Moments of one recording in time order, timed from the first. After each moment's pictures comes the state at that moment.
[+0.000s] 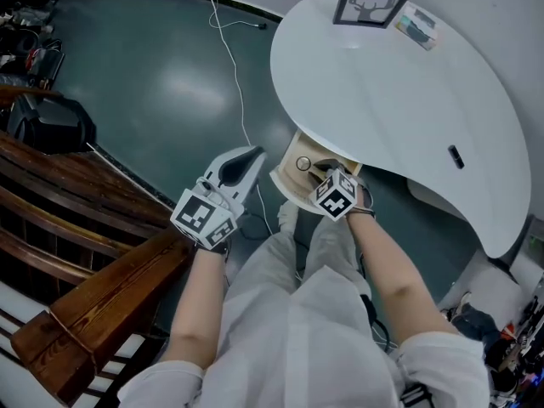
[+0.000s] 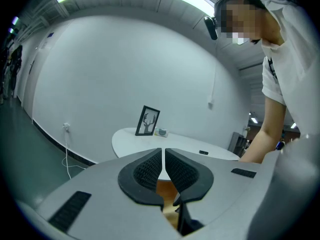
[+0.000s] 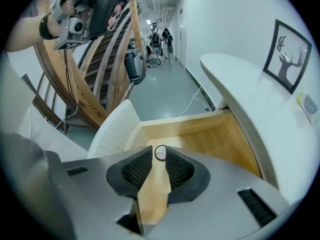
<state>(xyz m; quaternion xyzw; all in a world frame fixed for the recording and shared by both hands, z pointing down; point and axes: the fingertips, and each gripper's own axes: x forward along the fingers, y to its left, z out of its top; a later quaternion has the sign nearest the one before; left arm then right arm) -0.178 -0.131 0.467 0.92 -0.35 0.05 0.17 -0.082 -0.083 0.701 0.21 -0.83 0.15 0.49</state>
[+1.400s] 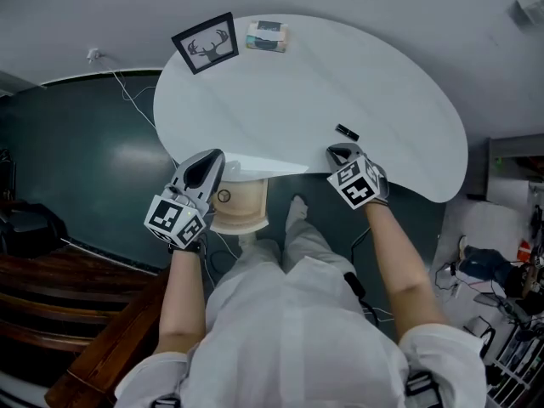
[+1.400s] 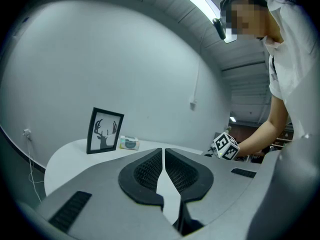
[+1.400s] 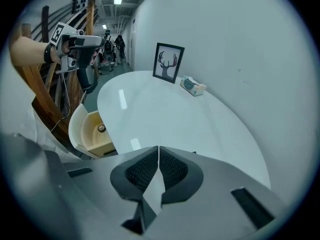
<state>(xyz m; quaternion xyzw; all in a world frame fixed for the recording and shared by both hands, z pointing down) 0.016 -0.177 0.409 0.96 -0.23 0.04 0.14 0.254 -0.110 0.543 0.47 -0.74 0.15 0.47</state>
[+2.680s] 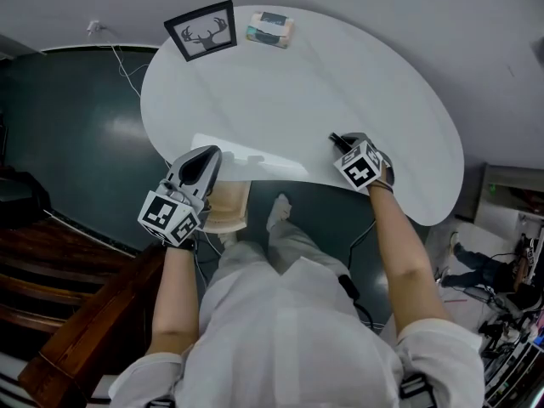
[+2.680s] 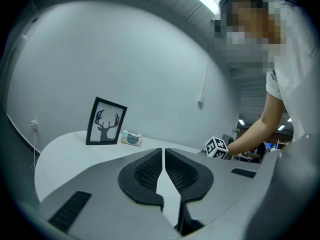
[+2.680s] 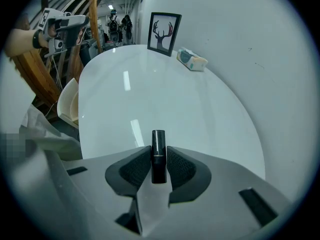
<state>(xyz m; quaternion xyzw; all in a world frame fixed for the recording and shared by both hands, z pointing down) 0.051 -0.182 0.434 0.95 -0.27 0.04 0.16 0.345 -0.144 0.599 0.40 -0.71 0.16 0.55</state>
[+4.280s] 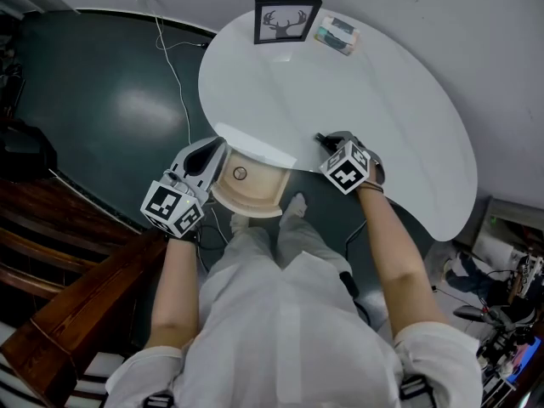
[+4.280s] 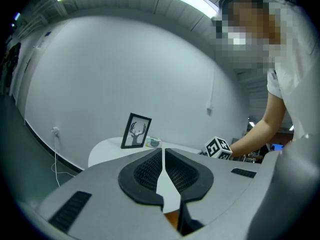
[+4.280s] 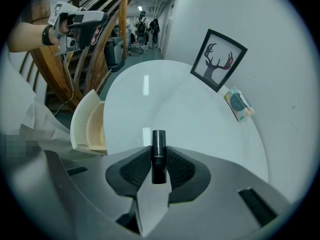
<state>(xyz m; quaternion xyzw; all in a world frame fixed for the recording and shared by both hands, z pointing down) -0.086 -0.171 0.421 0.93 -0.33 0.02 0.15 0.150 -0.168 0.579 0.31 -0.76 0.09 0.56</state>
